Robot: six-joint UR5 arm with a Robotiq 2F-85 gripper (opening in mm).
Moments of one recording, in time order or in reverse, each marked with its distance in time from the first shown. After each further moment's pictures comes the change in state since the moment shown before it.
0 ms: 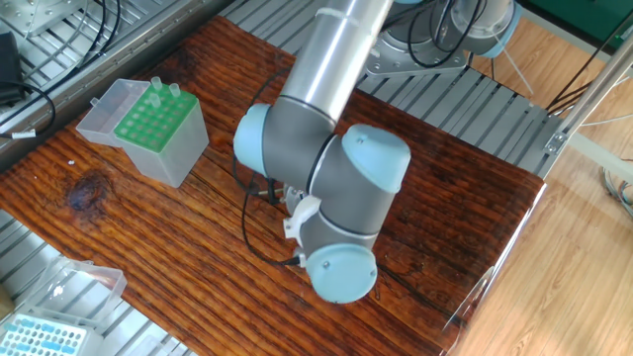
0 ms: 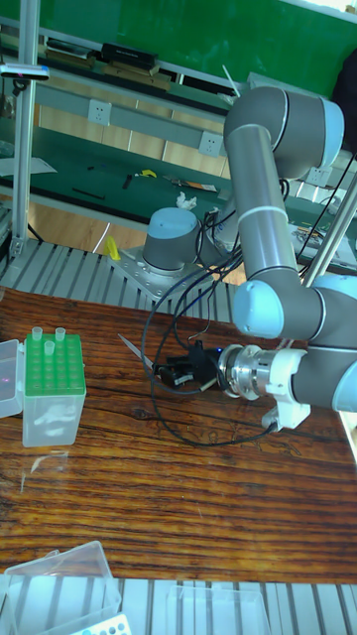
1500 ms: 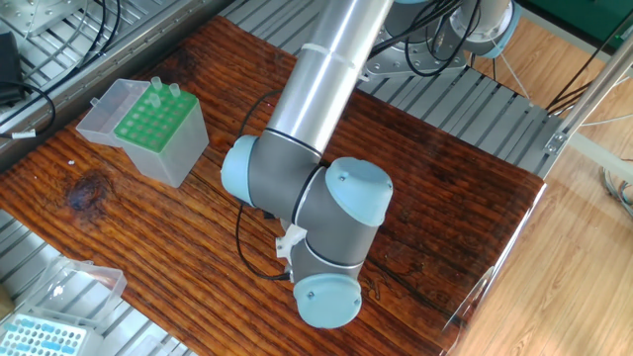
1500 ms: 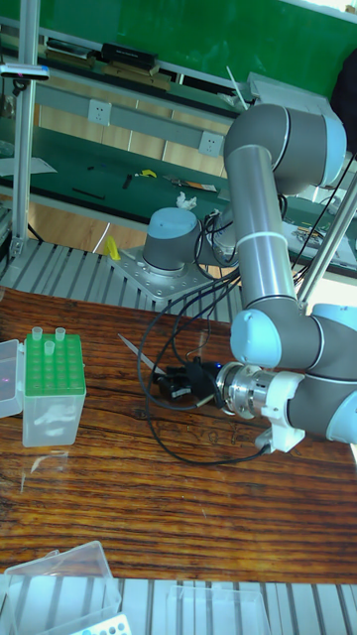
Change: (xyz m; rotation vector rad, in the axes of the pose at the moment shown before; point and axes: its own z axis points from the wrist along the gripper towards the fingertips) arm -0.017 -0.004 0.004 -0.028 0.052 0.037
